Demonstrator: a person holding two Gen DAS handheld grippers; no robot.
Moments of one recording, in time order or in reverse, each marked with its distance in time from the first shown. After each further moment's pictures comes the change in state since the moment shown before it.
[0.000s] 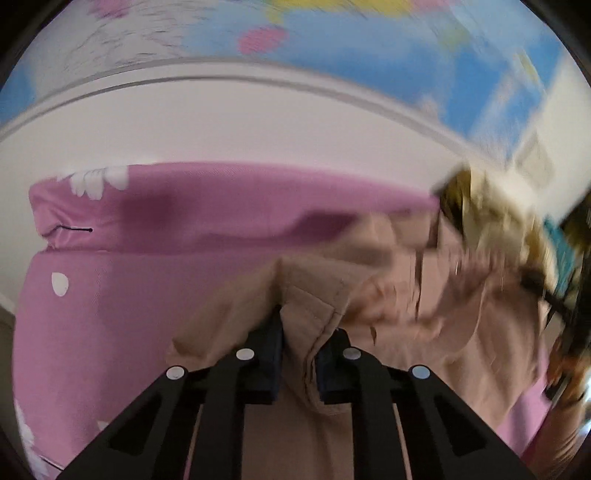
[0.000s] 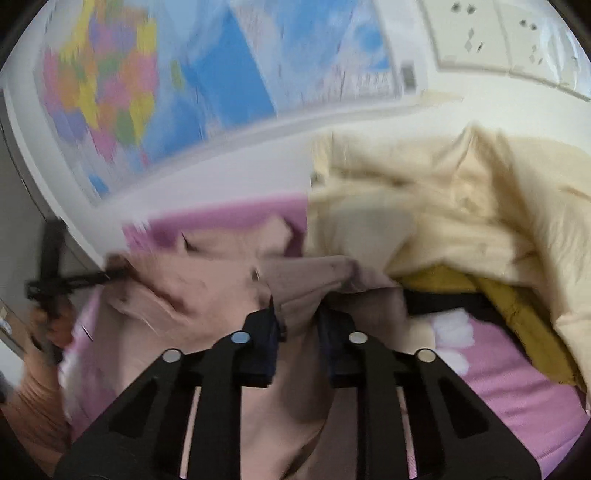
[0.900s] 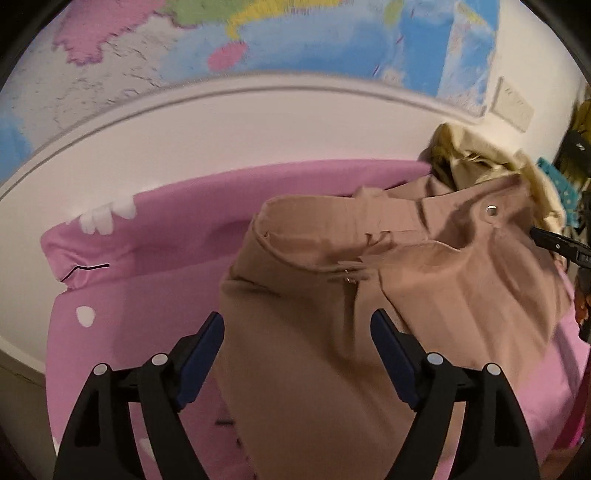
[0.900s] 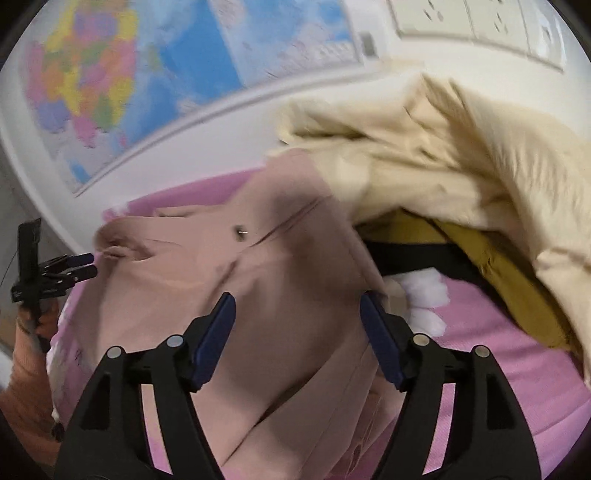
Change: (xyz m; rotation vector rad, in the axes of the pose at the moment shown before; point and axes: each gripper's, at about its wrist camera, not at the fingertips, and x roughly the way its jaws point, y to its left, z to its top) left arm -0.002 -0.012 -0.032 0.278 -0.025 0.107; right arm 0.004 -0.014 -0.035 0.017 0.083 -0.111
